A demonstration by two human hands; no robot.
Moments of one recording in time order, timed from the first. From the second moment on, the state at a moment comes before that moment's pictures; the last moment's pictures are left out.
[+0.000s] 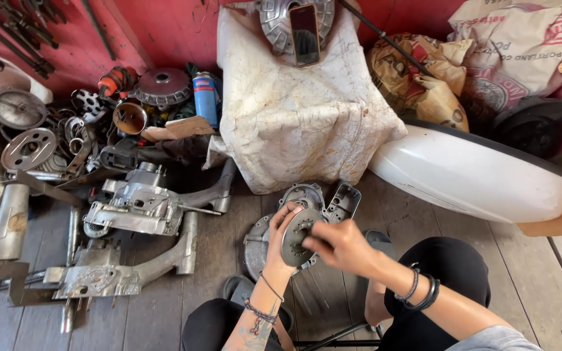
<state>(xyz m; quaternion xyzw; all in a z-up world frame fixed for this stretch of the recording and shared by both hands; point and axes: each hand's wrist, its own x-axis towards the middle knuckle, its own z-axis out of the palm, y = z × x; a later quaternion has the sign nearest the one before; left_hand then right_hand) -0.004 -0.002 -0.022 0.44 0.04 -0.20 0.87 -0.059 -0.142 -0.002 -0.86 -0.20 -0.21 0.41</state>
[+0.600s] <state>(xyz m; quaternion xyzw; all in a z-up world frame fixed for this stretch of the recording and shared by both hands) -0.002 -0.002 0.004 0.39 0.09 -0.22 0.89 -0.044 -0.159 0.001 -0.86 -0.18 -0.17 0.44</state>
